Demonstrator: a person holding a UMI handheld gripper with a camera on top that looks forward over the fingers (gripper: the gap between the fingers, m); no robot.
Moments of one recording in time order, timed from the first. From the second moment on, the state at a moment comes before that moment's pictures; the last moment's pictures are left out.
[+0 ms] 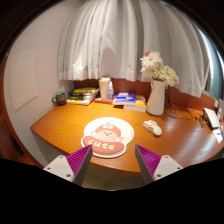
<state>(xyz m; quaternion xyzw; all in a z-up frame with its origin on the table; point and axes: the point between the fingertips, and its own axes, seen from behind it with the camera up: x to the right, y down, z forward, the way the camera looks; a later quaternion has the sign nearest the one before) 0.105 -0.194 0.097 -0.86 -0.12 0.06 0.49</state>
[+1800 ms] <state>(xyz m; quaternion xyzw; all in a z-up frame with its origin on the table) 0.250 0.067 0.130 -0.89 0.02 -0.03 0.46</state>
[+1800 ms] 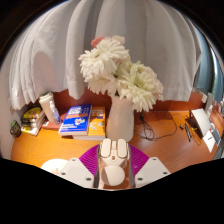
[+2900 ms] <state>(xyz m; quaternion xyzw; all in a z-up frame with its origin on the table) 0.049 -0.003 -0.010 -0.92 -0.03 0.01 0.39</state>
